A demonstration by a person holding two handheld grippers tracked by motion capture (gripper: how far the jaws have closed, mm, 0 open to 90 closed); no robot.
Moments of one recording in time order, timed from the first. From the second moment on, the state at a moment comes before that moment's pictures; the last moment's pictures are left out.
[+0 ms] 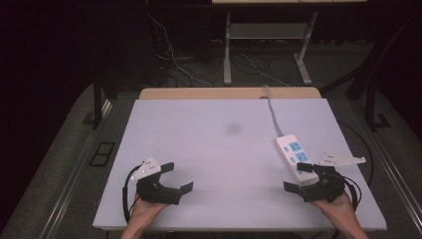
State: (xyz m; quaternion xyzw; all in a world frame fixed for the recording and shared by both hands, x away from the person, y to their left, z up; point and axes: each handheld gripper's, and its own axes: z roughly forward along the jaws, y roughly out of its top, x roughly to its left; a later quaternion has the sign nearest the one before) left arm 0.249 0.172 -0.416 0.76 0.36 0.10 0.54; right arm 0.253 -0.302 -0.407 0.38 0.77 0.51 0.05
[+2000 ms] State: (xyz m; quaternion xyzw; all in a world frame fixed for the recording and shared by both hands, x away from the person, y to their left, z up) left arm 0.247 0.167 -0.422 0.77 0.35 0.09 0.53; right arm 0.275 -0.309 -0.386 0.38 0.82 0.43 0.05
